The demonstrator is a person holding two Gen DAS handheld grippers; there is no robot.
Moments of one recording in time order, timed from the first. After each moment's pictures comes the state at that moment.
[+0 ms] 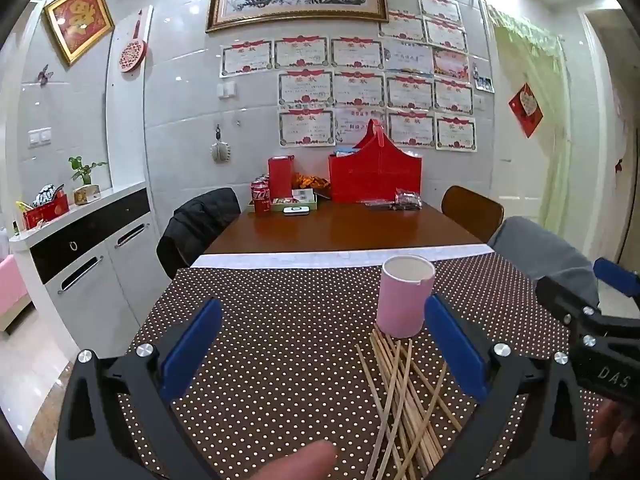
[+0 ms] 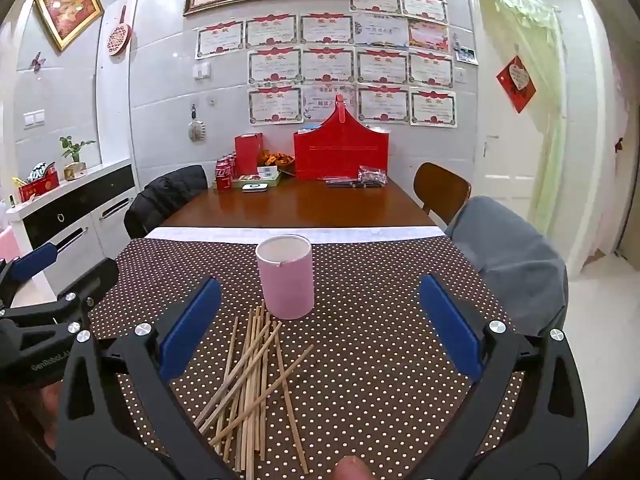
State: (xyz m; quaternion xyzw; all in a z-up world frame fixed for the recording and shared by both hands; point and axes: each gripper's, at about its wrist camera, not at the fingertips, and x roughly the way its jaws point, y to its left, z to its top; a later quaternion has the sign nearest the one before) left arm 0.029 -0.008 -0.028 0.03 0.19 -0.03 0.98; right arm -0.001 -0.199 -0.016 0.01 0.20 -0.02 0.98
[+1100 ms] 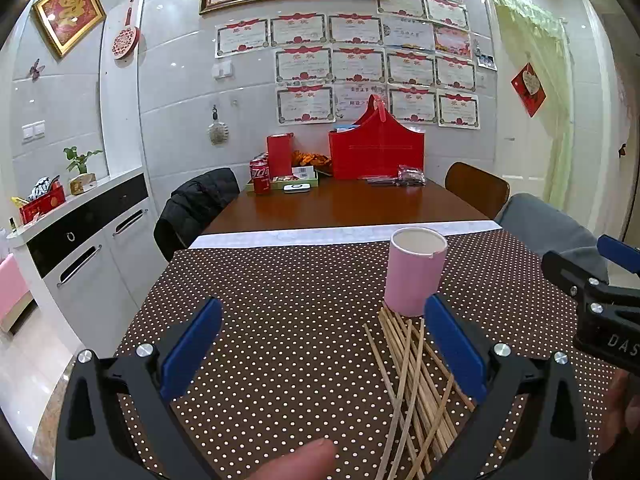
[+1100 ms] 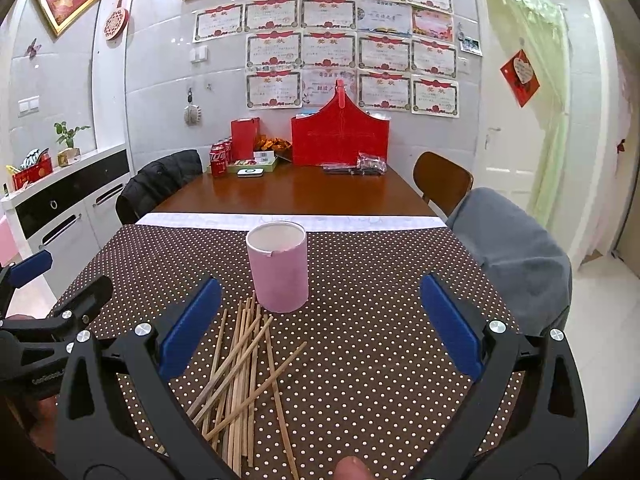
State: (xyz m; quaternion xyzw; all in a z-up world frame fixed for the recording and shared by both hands) left arm 0.045 -0.003 -0.043 0.04 0.22 -0.03 0.97; right arm 0.022 -0.202 -0.028 0.00 0.22 -0.02 0.98
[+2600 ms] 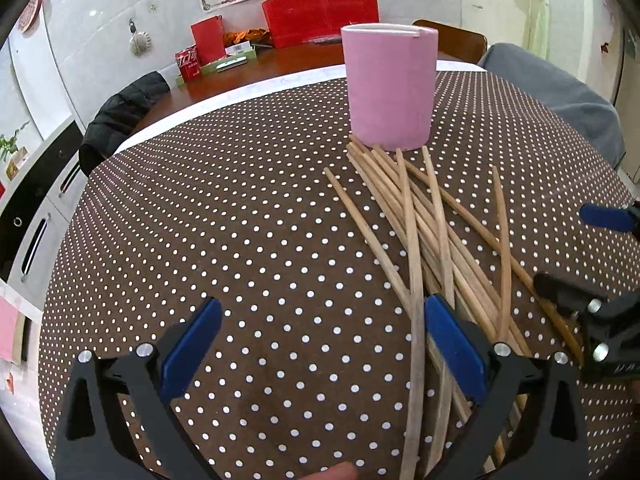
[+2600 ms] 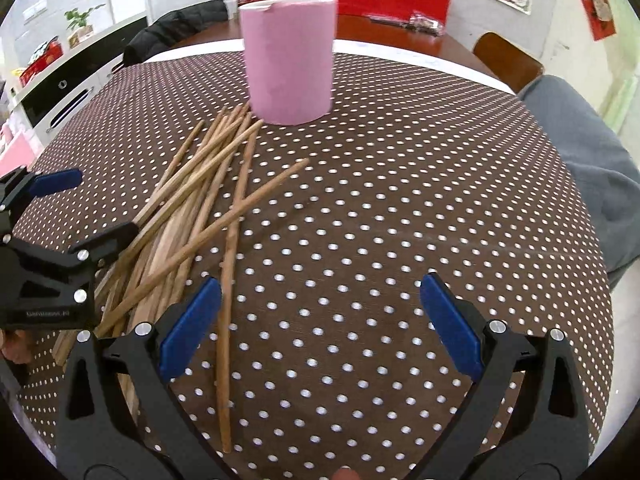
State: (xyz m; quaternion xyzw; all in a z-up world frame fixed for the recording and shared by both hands) left arm 0.124 -0.035 -0.177 0.12 0.42 -0.10 0.89; right arm 0.078 -0.214 -0.171 -0.04 0.45 0.06 0.89
